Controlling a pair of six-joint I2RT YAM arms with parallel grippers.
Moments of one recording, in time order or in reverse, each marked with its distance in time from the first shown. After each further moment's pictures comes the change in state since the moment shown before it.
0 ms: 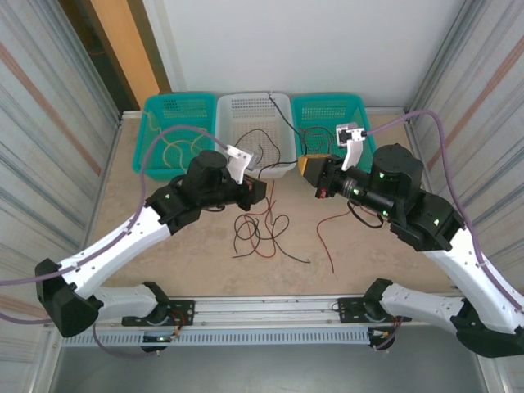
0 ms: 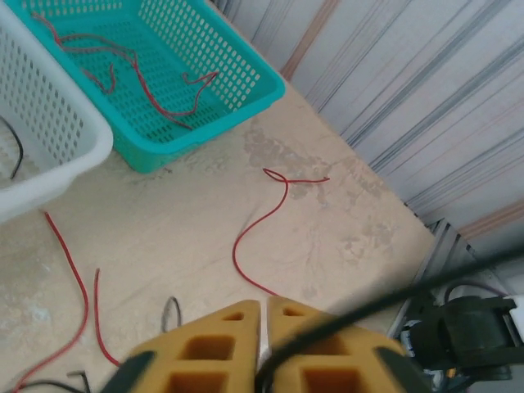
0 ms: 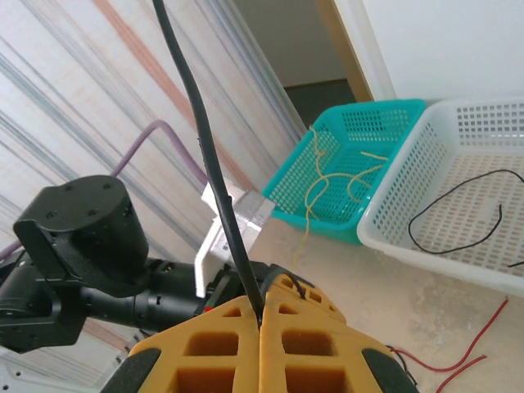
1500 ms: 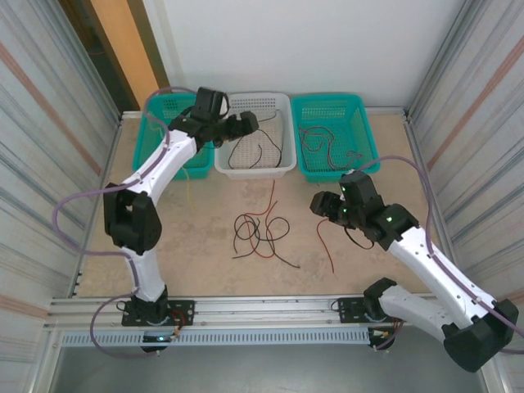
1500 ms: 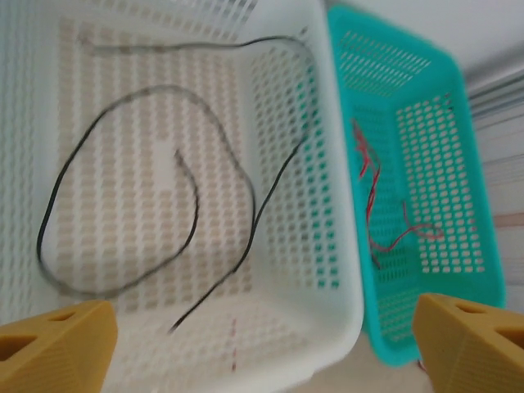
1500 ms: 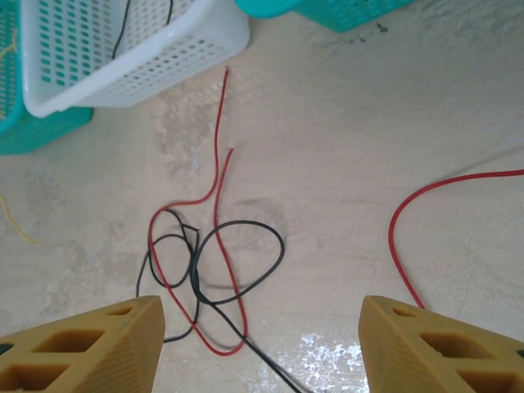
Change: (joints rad) left arm 0.409 0.632 0.567 -0.213 -0.030 -0.247; right arm -0.246 -0.014 -0.535 -0.120 0.040 0.276
